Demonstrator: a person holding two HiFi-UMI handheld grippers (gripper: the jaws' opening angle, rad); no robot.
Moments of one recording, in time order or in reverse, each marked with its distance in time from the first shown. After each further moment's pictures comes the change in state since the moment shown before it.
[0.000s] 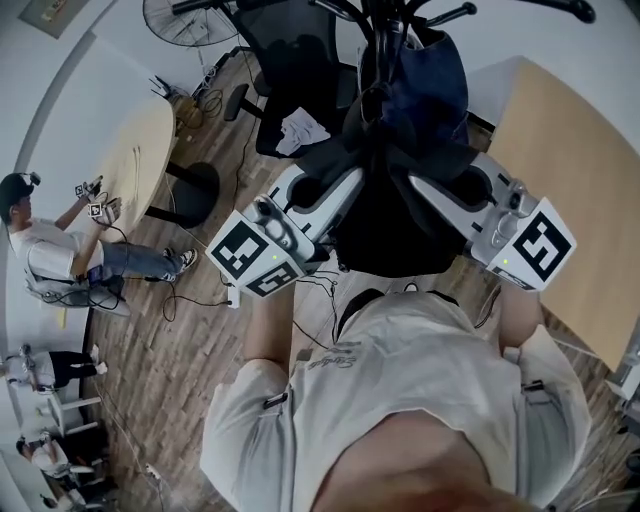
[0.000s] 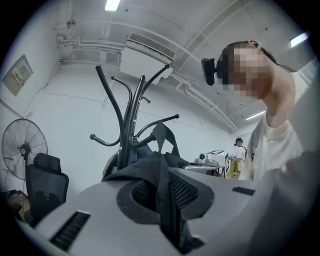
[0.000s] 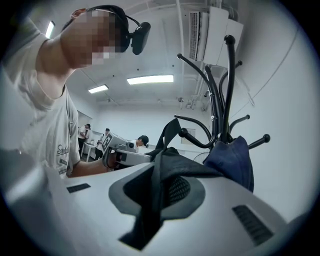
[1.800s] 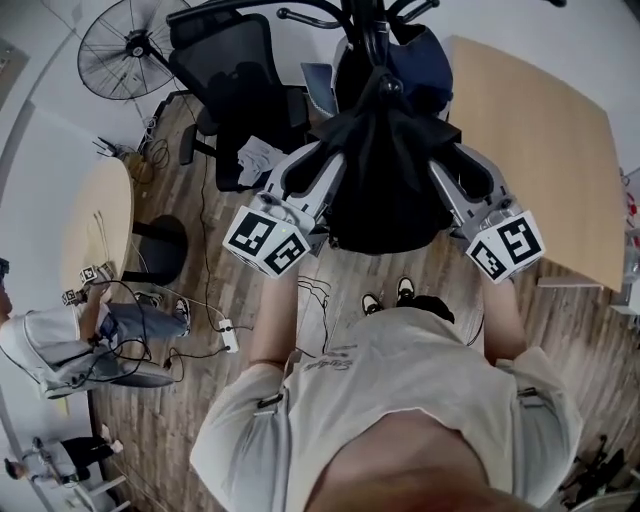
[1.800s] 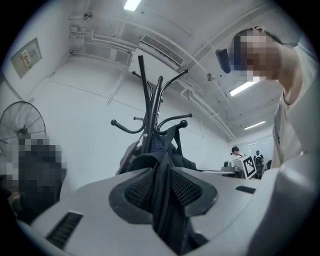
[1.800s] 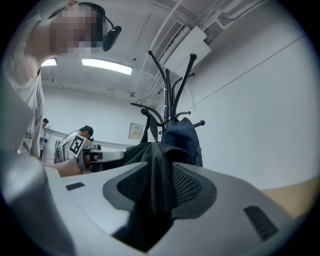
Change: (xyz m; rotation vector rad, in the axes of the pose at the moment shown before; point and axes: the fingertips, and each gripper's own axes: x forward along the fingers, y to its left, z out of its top) left arm -0.020 0.060 -0.032 -0.085 -0.048 -0.050; right arm -0.042 -0.013 -0.048 0.101 0.077 -0.708
